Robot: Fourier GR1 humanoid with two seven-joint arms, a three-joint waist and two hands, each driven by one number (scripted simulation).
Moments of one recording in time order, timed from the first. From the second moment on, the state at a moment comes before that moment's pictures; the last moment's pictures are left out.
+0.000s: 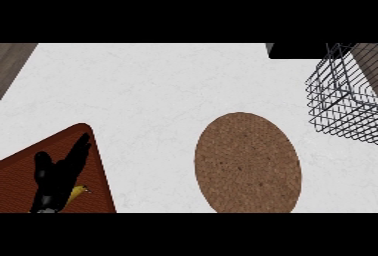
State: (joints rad) left arm 0.11 0.31 -0.09 -1.47 0.17 0.07 0.21; right arm -0.69 -0.44 -0.61 -1.37 0.52 0.08 0.49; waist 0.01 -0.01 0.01
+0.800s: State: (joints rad) left arm 0.11 0.28 -0.09 -1.48 0.13 0.08 0.22; right arm -0.58 -0.60 -0.58 -1.11 0.63 -0.01 0.26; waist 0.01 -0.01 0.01
